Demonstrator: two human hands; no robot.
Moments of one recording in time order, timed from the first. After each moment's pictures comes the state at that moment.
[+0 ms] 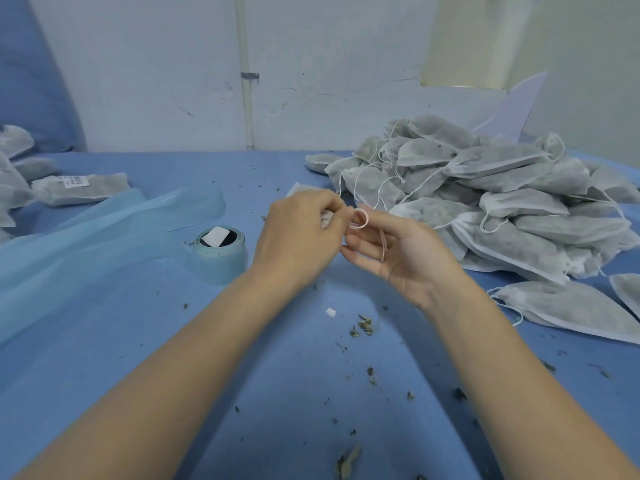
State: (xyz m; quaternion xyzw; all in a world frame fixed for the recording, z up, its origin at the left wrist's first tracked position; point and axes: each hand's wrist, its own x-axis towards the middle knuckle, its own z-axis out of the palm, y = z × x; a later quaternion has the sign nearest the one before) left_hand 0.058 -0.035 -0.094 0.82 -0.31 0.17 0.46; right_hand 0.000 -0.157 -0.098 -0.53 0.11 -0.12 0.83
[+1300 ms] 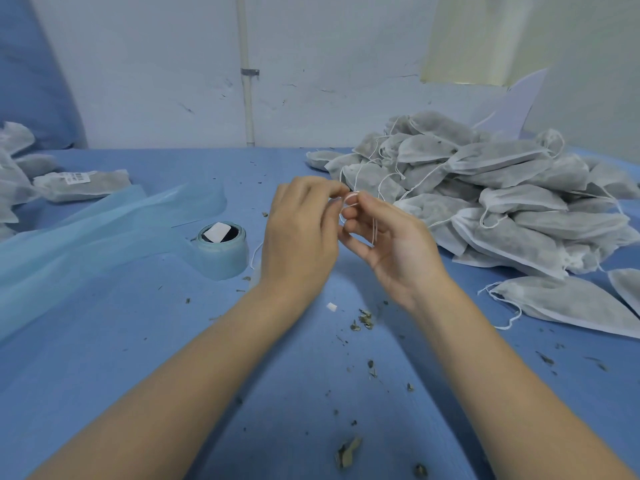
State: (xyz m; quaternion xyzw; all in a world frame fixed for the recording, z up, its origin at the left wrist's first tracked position) left_hand 0.049 -0.038 -0.110 0.75 -0.33 0.35 0.46; right_hand 0.001 -0.139 -0.101 -0.52 0.03 -0.19 0.83
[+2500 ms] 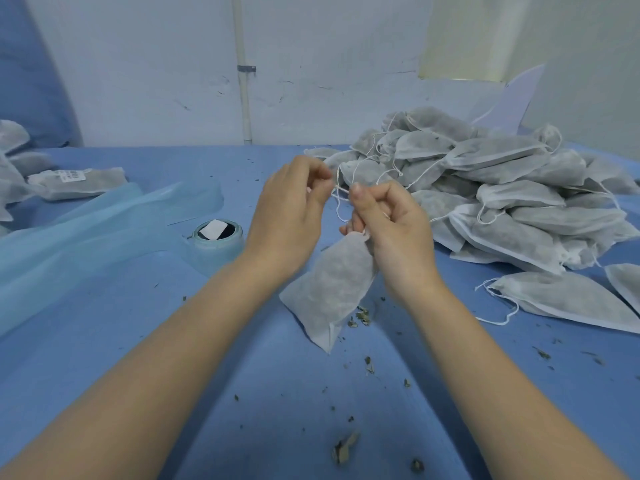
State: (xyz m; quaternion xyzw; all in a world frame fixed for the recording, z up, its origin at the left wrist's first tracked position) left_hand 0.061 -0.027 -0.091 0.78 -0.36 0.22 0.47; right_hand 0.005 -0.139 -0.111 -0.68 0.05 -0.35 0.64
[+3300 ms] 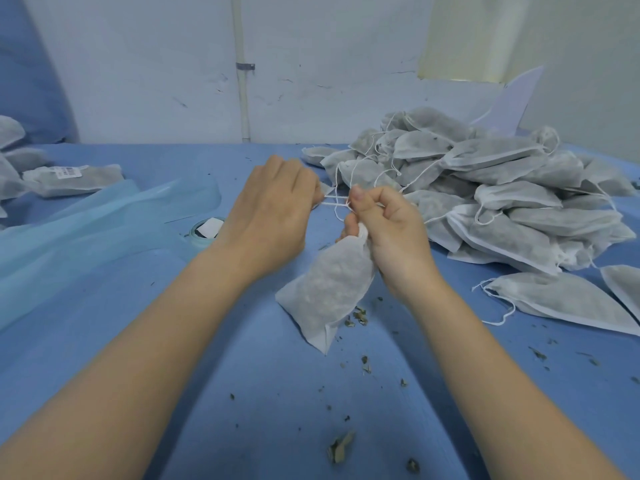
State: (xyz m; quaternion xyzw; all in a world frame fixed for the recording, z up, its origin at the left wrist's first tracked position) left_hand 0.078 -0.011 -0.091 0.78 -0.47 0.38 0.17; right_hand 0.006 -0.145 -0.111 -0.70 0.05 -0.28 0.66
